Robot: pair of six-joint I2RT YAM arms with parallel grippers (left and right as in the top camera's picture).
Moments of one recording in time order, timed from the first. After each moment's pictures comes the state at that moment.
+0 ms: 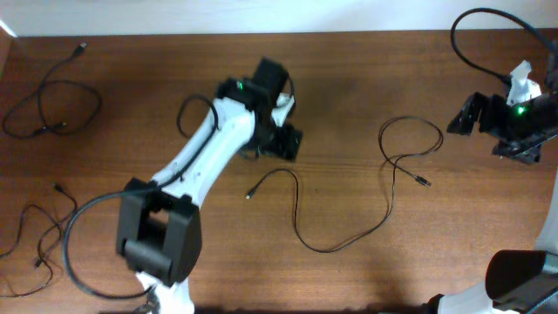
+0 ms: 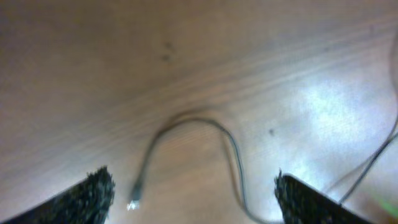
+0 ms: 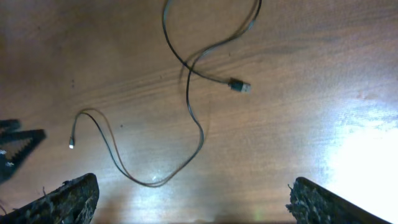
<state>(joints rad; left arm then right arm) -0.44 1.95 1.64 -1.07 0.17 -0.13 -0.32 1.72 1.91 -1.63 -0.29 0.06</state>
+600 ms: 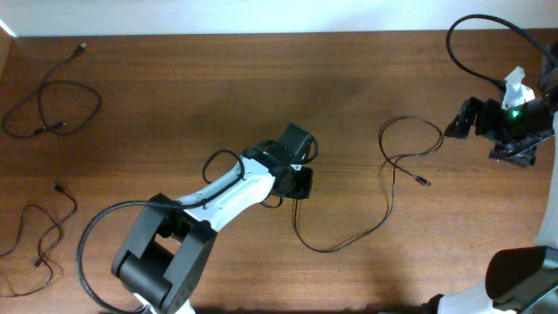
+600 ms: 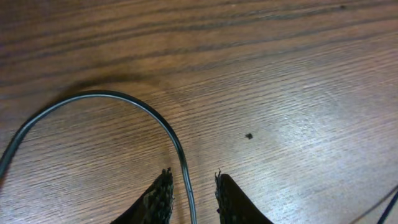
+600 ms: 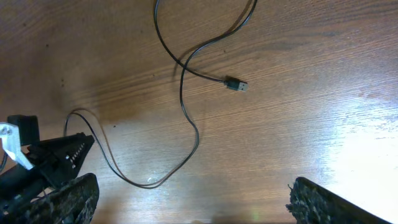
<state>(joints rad) -0.62 1.84 1.15 -0.55 0.12 -0.43 -0.32 1.72 1.85 -1.59 -0.28 0.06</state>
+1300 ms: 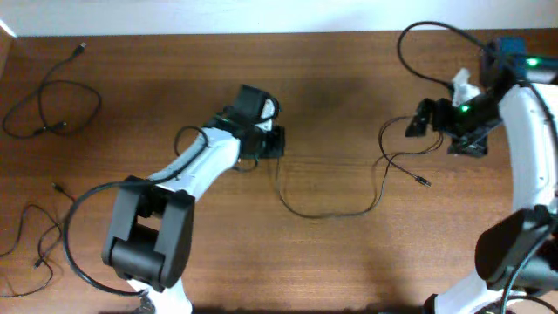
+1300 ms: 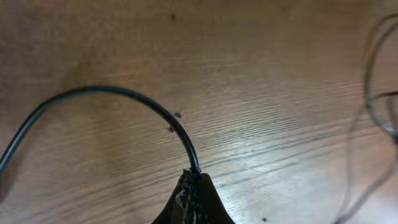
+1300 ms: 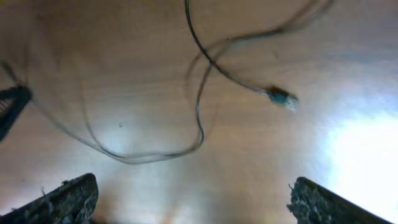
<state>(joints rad) -0.35 1.90 1.28 -0.48 0.31 -0.34 -0.14 1.84 1.75 -1.43 -0.31 0.12</state>
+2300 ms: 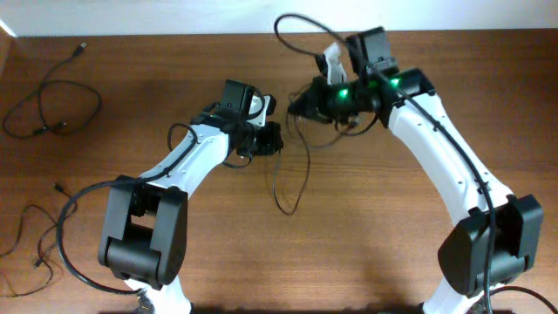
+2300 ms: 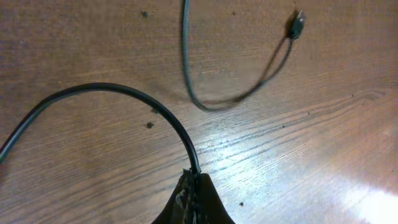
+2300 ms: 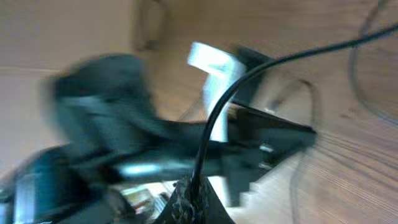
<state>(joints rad) -0.30 1.90 1.28 -0.48 0.47 -0.31 0.34 1.86 1.70 -0.74 -0.80 0.57</state>
